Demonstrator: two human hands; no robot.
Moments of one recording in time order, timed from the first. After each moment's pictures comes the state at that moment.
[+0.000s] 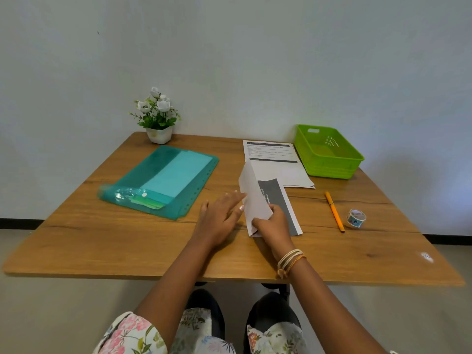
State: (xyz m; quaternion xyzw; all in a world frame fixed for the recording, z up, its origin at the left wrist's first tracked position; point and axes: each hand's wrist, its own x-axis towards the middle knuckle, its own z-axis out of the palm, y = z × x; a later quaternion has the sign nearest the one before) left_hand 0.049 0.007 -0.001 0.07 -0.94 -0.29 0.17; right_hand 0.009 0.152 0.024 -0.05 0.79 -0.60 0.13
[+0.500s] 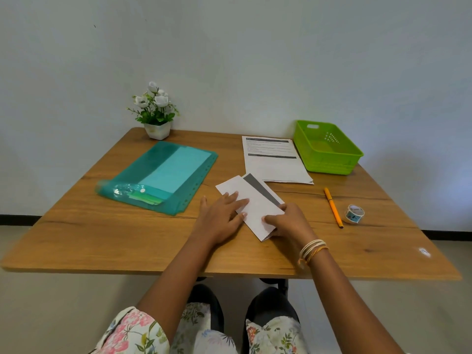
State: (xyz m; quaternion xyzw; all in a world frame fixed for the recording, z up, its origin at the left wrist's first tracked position) left_hand 0.047 0.009 -0.001 0.06 -0.98 -0.17 0.08; right_hand -0.009 0.187 0.043 -0.04 0.85 -0.49 0.19
